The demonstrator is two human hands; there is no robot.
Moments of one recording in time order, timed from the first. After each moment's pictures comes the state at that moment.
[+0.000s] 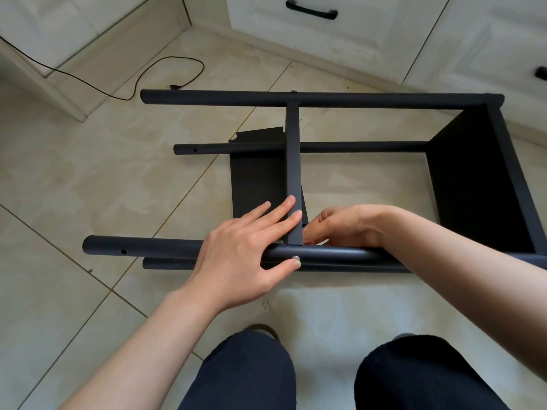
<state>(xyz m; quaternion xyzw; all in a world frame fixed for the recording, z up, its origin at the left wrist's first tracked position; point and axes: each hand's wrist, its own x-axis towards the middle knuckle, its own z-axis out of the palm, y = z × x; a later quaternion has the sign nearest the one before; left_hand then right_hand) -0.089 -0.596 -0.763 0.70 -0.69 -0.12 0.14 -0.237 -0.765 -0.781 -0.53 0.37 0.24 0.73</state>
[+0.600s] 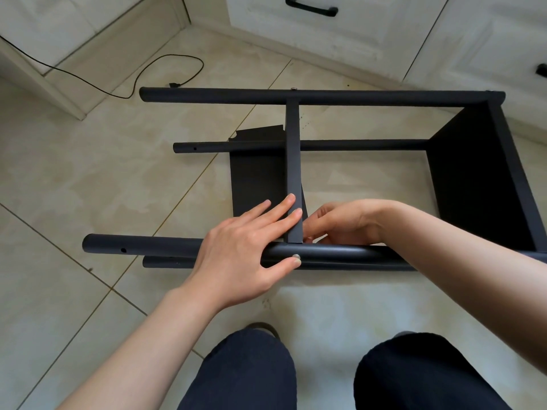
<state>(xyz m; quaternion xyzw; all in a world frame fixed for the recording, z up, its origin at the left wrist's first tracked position) -0.089 -0.596 -0.764 0.70 -0.69 -0.11 0.14 -0.236 -0.768 -0.781 -0.51 0.32 0.23 0.76</state>
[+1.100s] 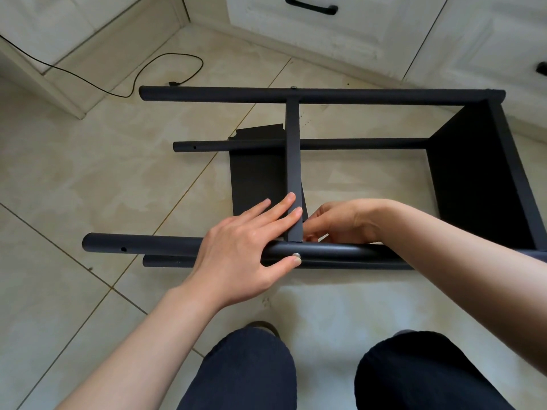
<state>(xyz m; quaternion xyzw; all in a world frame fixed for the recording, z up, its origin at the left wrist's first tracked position) -0.089 -0.595 -0.764 0.70 -0.69 -0.11 0.14 -0.232 -0.767 -0.780 -0.53 0.37 0.25 0.72</state>
